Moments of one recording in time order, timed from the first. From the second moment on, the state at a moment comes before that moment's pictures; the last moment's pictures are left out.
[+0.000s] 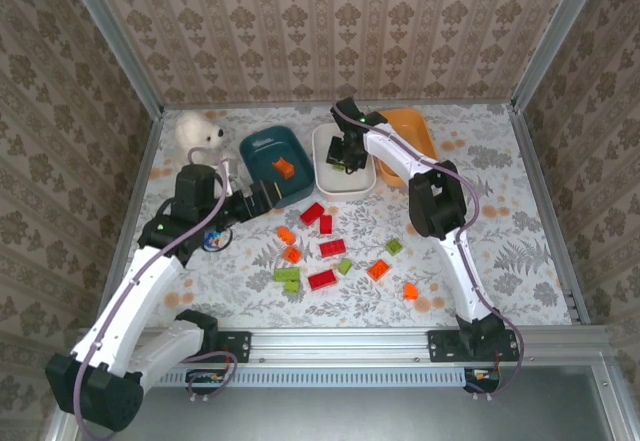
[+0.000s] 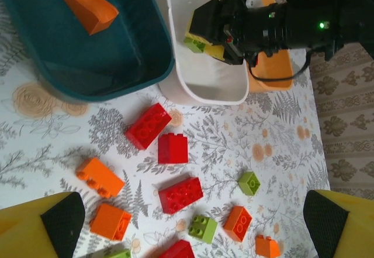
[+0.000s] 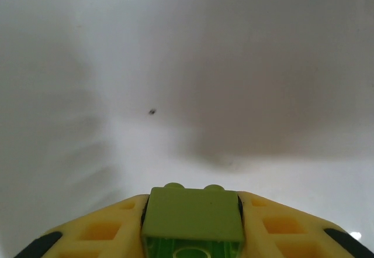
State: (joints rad) left arm -0.37 0.91 0.87 -0.60 0.35 -0.66; right arm 0.45 2.47 2.23 -0.92 -0.09 0.70
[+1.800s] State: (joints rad) left arm -0.62 1.68 1.02 -0.64 0.01 -1.26; right arm 0.65 0.88 0.77 -0.36 -0.19 0.53
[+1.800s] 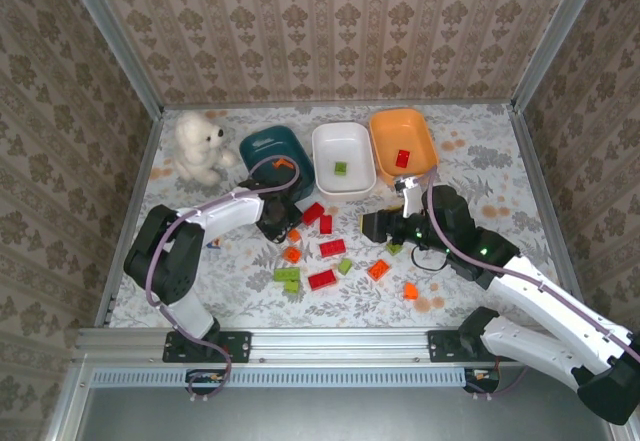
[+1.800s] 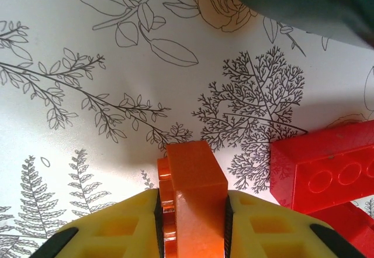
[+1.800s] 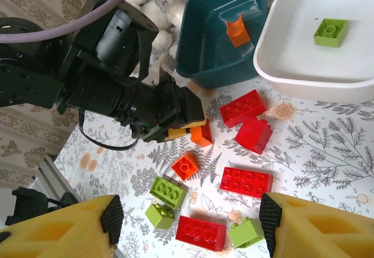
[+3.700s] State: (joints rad) left arm -0.39 2.05 1.73 -0.98 -0.08 -0.77; right arm 0.78 1.46 1.19 -0.65 -0.04 0.42
